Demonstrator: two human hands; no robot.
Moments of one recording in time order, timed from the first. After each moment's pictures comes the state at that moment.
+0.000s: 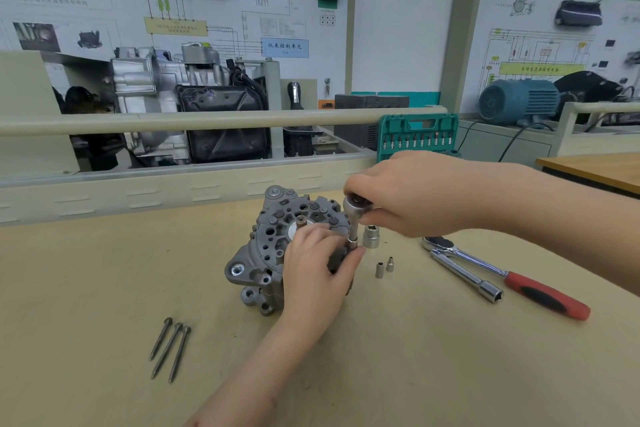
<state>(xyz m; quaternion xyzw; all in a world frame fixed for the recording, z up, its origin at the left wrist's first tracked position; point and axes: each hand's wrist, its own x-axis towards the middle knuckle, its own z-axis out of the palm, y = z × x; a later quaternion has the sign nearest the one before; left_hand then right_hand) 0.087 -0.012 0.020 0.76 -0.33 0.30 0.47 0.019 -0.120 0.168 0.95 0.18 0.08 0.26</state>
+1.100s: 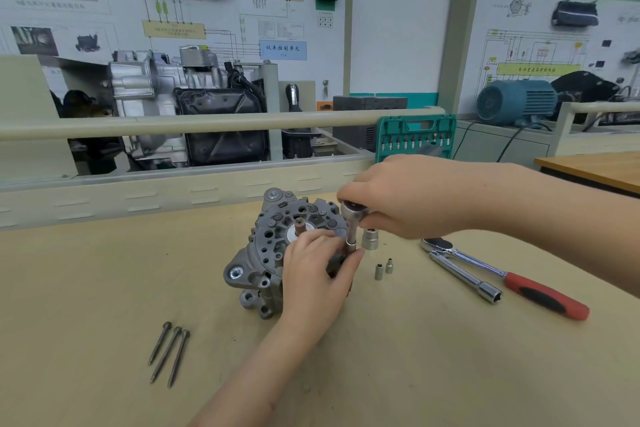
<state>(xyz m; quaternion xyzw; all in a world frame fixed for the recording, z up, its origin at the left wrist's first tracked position) 0.085 -0.011 0.023 0.77 -0.35 0.30 0.45 0.020 -0.116 0.169 0.94 0.19 0.05 0.27</state>
